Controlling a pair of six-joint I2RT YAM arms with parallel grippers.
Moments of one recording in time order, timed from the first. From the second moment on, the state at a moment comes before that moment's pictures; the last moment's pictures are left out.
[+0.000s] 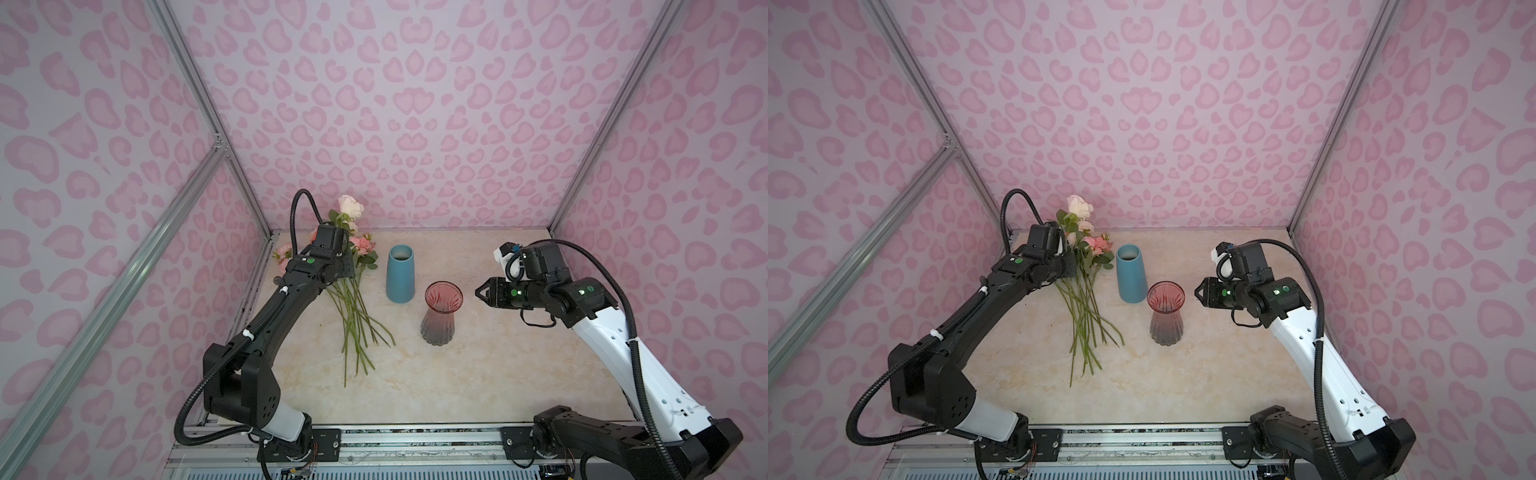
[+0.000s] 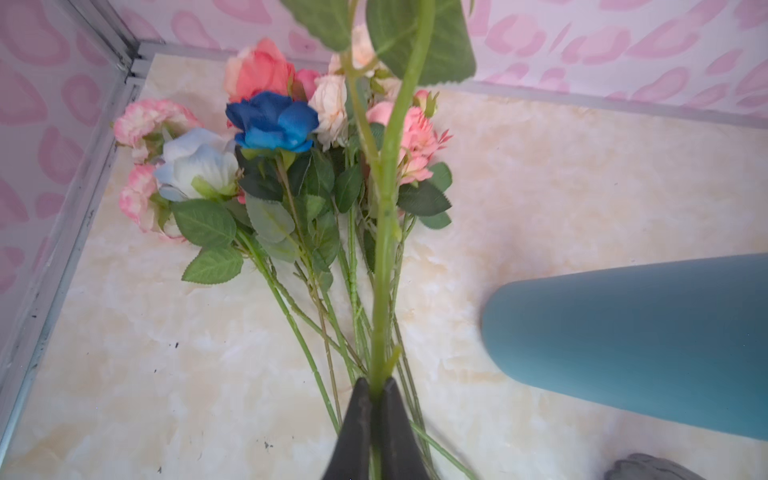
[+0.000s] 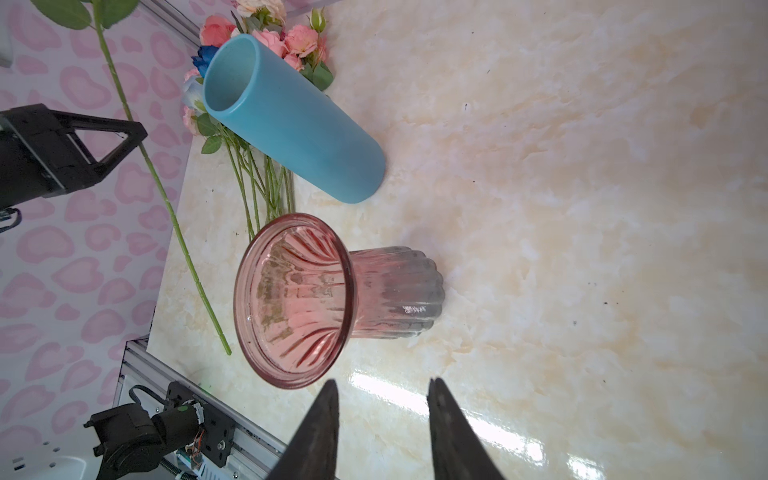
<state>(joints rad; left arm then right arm) -0.29 1.51 1.37 -0.66 -0.18 -0.32 0.35 1.18 1.28 -0.95 -0.28 0.40</state>
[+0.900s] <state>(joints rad) -0.47 0.95 1.04 -0.22 0.27 -0.44 0.96 1.47 1.68 -0.66 -0.24 0.31</state>
